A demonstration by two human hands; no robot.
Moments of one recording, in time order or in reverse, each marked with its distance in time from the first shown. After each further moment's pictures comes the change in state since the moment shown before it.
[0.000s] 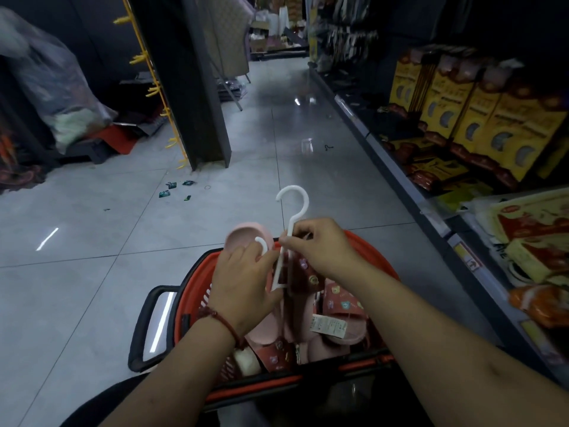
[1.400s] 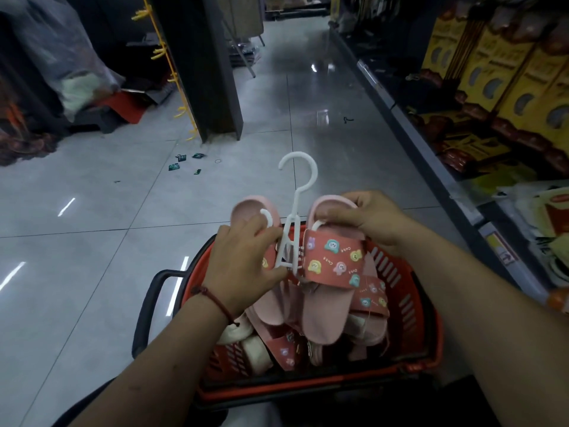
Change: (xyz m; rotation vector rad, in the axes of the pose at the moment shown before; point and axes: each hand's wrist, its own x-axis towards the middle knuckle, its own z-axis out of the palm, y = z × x) left_hand 0.025 -0.036 0.012 -0.134 -0.040 -0.057; right_hand 0.041 0.017 -0.041 0.206 -0.134 0.292
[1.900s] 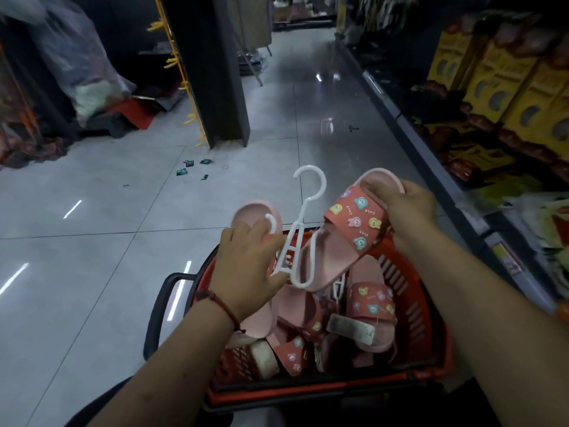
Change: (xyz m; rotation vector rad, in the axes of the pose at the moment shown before) left_hand -0.009 -0.003 -0.014 0.131 -0.065 -0.047; right_hand 0.013 -0.001 -0.007 0.298 0.588 -0.024
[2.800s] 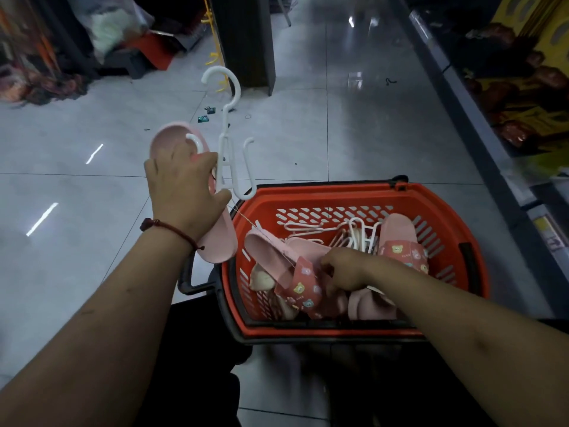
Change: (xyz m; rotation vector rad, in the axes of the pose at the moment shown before) left_hand -0.028 -0.111 -0.021 0.212 0.129 -0.405; right_hand -0.062 0.142 0.070 -1.354 -1.211 -0.127
